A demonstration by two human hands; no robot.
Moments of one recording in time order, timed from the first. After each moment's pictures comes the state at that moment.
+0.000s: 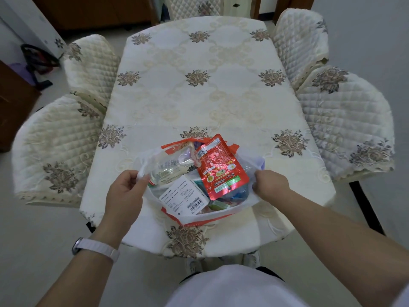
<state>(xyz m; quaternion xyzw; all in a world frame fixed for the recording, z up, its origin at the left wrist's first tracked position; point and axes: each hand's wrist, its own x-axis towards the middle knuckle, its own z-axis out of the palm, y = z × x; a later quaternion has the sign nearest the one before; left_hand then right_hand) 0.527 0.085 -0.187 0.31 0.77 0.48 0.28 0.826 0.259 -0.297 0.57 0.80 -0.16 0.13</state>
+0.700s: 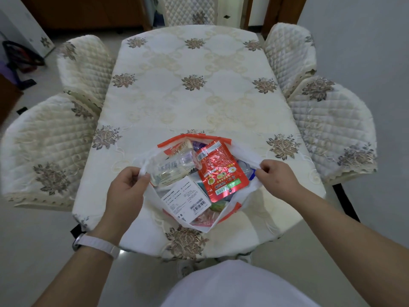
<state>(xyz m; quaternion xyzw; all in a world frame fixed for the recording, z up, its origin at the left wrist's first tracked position) 0.512 0.081 -0.190 0.33 0.73 0.51 0.32 0.829 0.241 -0.223 0.61 0.73 -0.29 -0.11</state>
